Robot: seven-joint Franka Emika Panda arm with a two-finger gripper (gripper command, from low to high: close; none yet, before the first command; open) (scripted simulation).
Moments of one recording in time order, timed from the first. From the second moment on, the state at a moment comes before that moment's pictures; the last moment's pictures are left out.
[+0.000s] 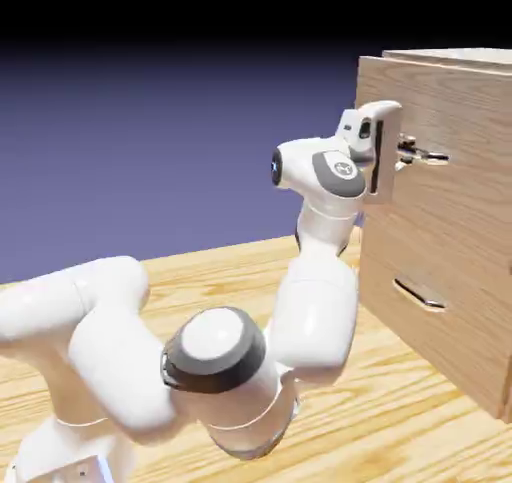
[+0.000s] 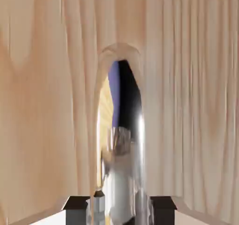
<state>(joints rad) -1.35 1.66 1.93 -2.32 -2.75 2.12 0.41</state>
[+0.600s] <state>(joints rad) -1.77 1.76 2.11 -2.88 -2.51 1.99 0.44</state>
